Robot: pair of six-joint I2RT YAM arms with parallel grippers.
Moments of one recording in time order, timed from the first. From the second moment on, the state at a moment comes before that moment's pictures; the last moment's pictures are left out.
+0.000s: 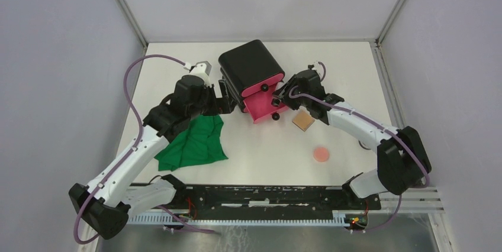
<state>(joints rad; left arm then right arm) -0.57 1.04 1.06 -0.59 -0.08 -0.52 0.54 1.43 0.94 -0.13 0.03 1.08</state>
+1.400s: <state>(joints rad) -0.41 1.52 1.27 -0.37 -0.02 -0.55 0.67 1.35 0.66 0.05 0.00 0.43</state>
